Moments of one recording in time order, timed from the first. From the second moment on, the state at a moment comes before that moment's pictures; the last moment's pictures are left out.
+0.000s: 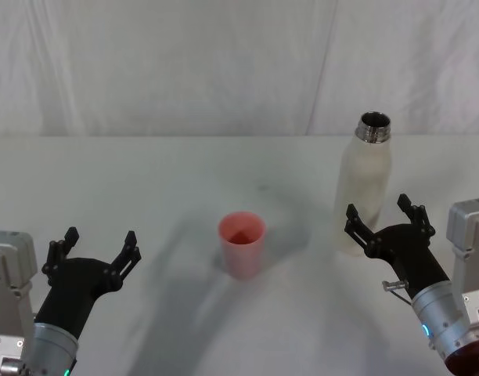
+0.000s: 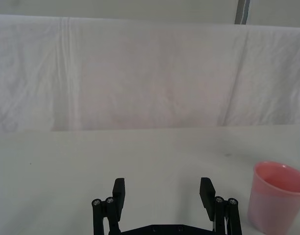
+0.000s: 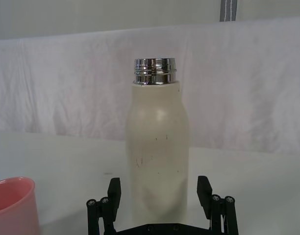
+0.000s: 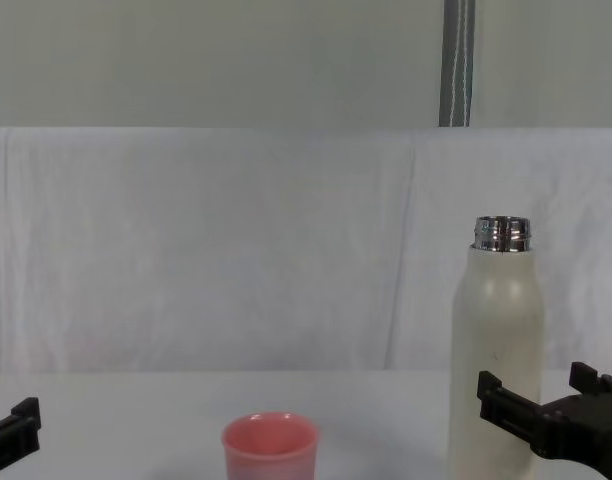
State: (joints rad) left arm 0.27 0.24 0.04 -1.85 -0.25 -0.02 -0.02; right arm 0.03 0.06 -0.17 -1.50 0.11 -0.16 0.15
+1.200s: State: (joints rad) left arm 0.27 0.24 0.04 -1.85 -0.25 -0.02 -0.02; right arm 0.13 0.07 -0.19 -1.39 0.13 -0.17 0.19
